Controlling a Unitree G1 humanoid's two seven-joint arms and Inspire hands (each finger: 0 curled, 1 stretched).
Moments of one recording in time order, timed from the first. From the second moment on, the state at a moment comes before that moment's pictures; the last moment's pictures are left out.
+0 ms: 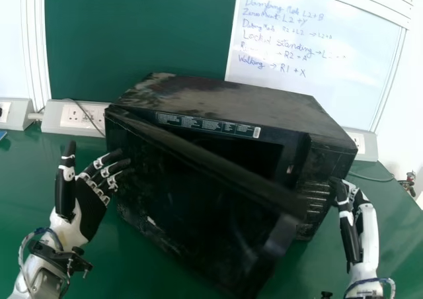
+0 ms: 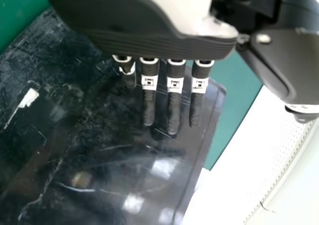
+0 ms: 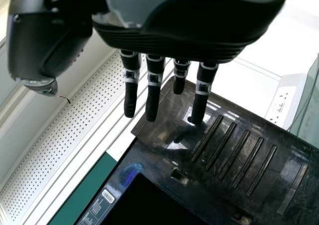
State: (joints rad) left arm 0.11 0.16 0.22 -0.58 -0.68 0.42 -0.08; right arm 0.29 -0.20 -0.30 -0.69 -0.19 0.11 0.06
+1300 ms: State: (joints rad) left arm -0.11 0.12 0.18 -0.34 -0.55 0.39 -0.09; right arm 0.30 -0.20 -0.31 -0.69 -0.19 0.11 0.06
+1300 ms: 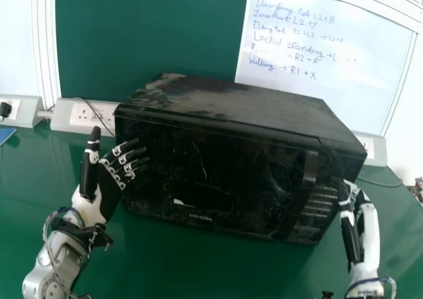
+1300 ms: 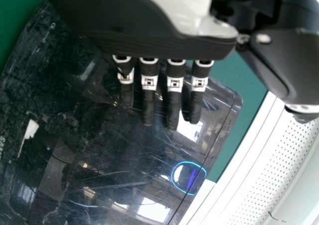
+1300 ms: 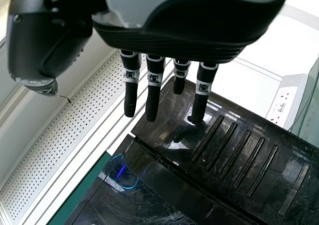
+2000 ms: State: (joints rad) left arm -0.14 0.09 0.19 -0.34 -0.53 0.38 -0.11; right arm 0.31 -0.20 -0.31 -0.69 -0.19 0.10 0.06
